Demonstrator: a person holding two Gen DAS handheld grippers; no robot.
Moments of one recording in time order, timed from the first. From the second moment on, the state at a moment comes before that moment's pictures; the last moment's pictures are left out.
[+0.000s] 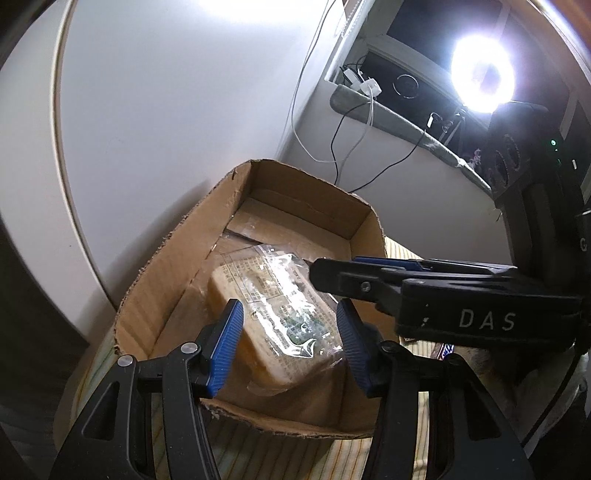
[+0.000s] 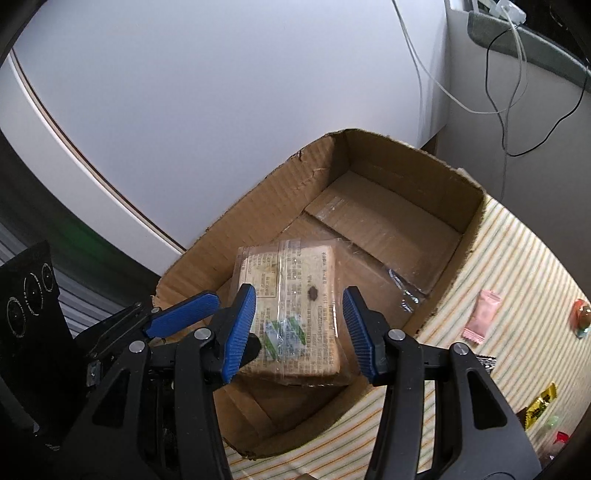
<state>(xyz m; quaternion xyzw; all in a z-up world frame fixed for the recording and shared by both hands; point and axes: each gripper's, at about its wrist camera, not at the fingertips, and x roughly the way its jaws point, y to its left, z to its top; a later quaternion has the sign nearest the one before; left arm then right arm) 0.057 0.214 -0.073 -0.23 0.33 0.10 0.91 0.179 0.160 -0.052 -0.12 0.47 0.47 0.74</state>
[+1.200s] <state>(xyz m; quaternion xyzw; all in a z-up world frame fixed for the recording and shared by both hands) 0.039 0.055 -0.071 -0.16 0.38 -0.06 0.91 0.105 -0.139 -0.039 -0.10 0.43 0.28 0.85</state>
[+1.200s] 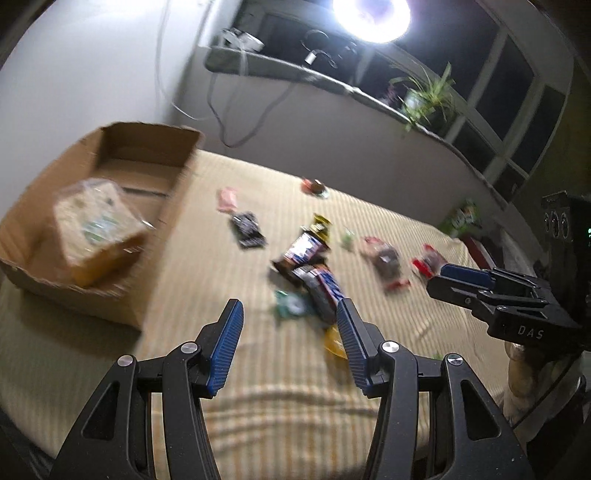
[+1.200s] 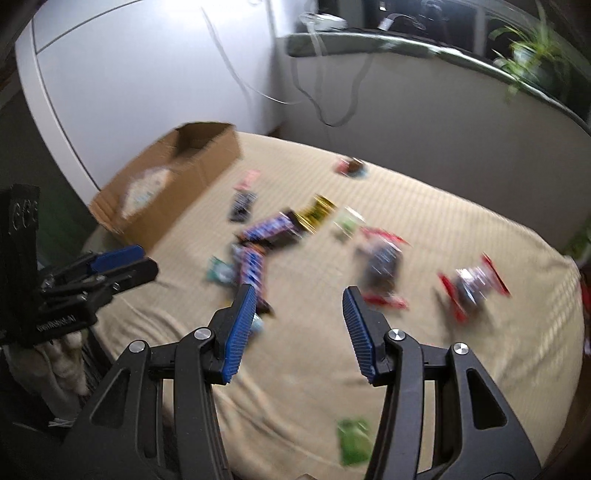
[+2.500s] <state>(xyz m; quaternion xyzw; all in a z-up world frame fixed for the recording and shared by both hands) 0.068 -0.019 -0.121 -0.05 0.42 -0.07 0.90 0.055 -0.190 -0.111 -0.18 0.49 0.21 0.83</state>
